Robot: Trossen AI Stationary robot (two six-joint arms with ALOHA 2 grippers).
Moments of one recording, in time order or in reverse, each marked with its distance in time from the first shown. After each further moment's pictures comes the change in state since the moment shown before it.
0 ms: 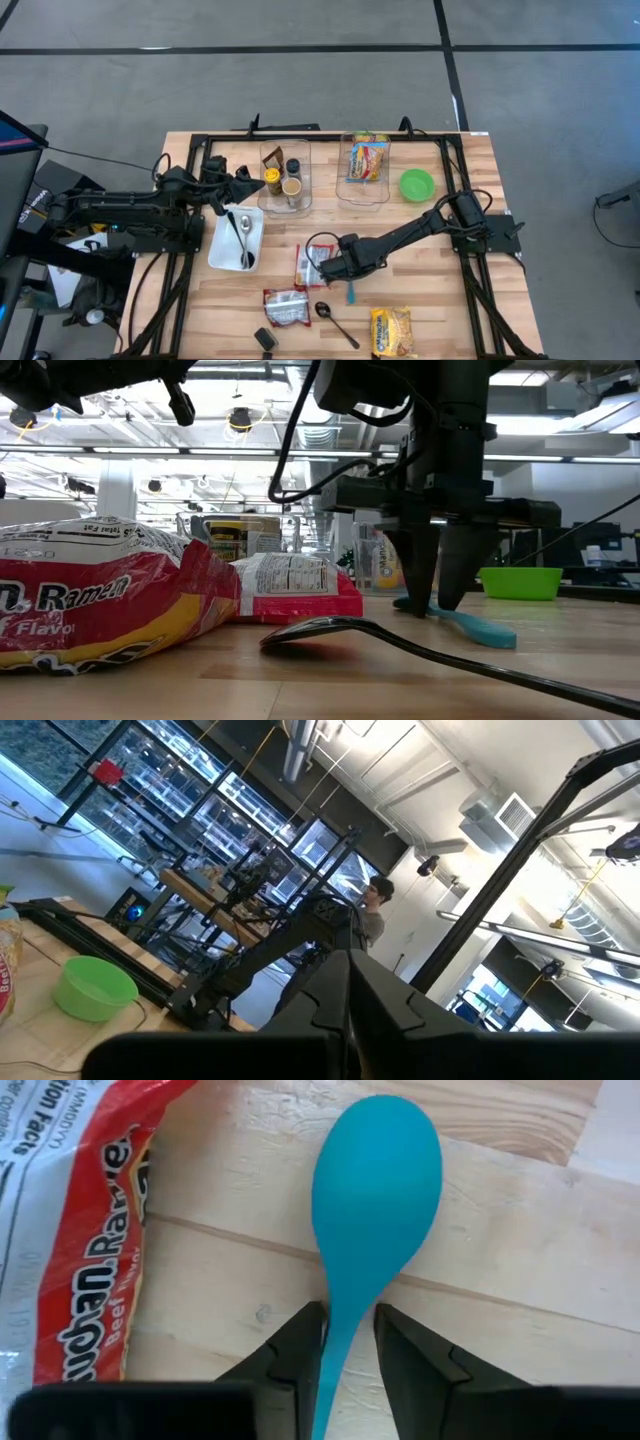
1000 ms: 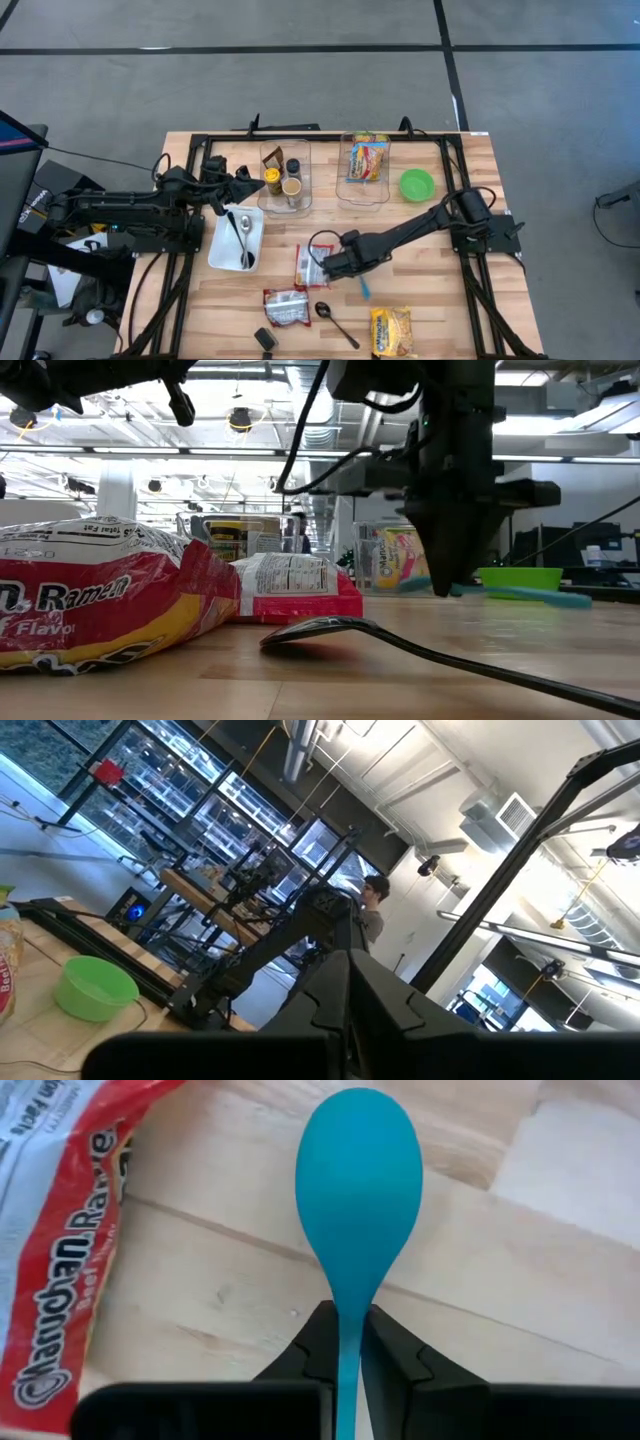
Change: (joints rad) left arm 0.000 0.000 0.000 0.000 0.000 0.000; right arm -0.014 -0.065 -0.006 -0.089 -0.005 -0.125
